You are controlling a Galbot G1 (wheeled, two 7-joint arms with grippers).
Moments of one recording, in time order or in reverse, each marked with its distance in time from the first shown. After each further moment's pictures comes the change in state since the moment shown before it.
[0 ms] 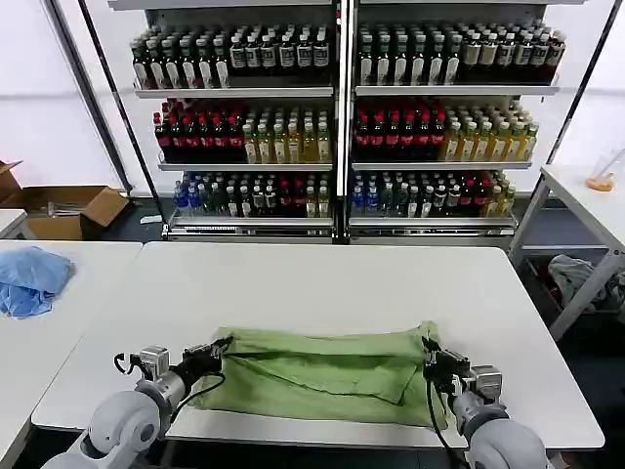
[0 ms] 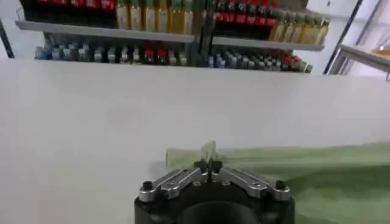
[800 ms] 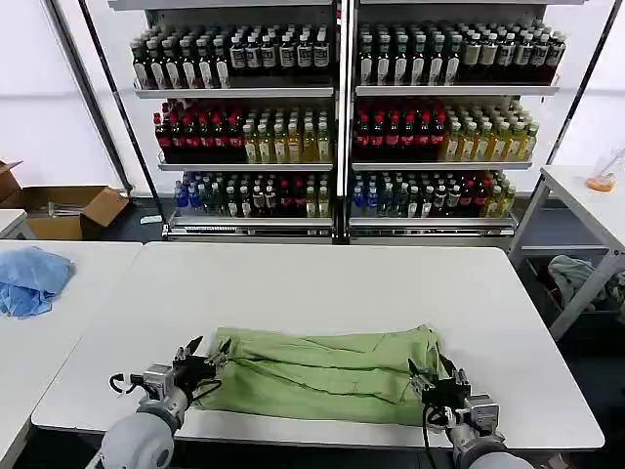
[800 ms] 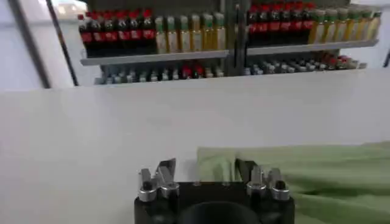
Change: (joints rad) left arm 0.107 -0.147 -0.044 -0.048 0.280 -0.085 -0.159; right arm -0.131 0.054 0.012 0.063 -0.159 0.041 -0.006
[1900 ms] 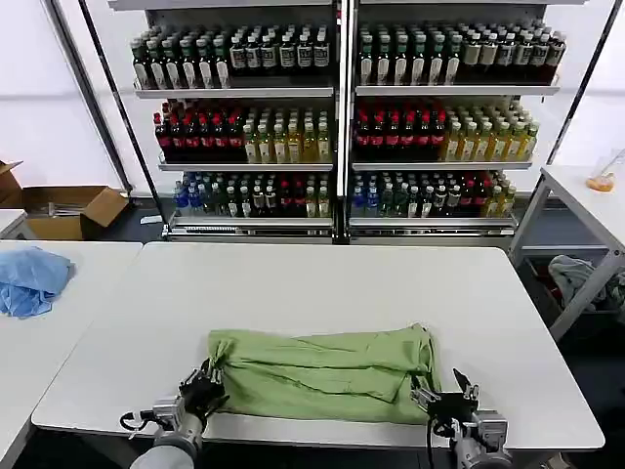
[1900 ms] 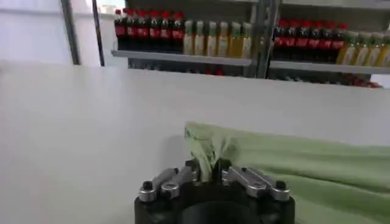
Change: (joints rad) left arm 0.094 -0.144 -0.031 0.008 0.011 -0.123 -0.050; right arm -0.065 0.042 0.039 0.043 0.029 0.007 0.035
